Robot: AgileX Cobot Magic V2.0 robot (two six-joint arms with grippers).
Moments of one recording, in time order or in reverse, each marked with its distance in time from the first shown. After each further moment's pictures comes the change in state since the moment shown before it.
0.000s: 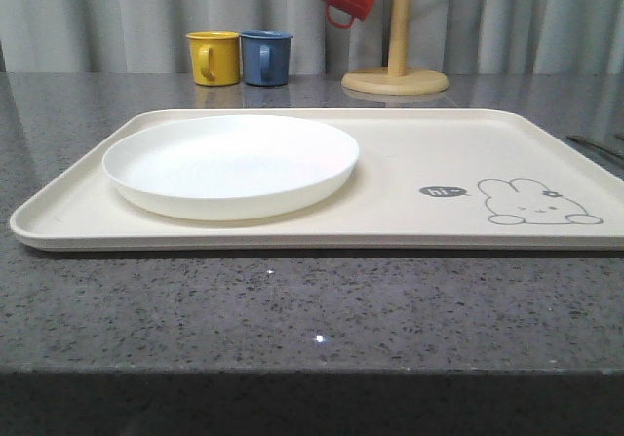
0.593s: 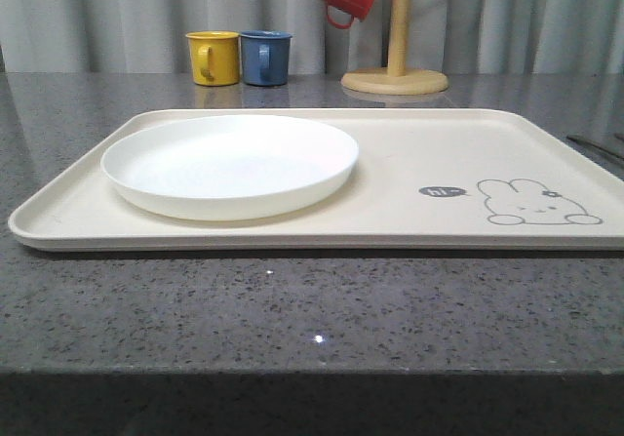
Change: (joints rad) left arm 0.000 -0.093 0.045 -0.002 -0.007 0.000; right arm 0.000 0.000 0.000 0.000 0.000 0.000
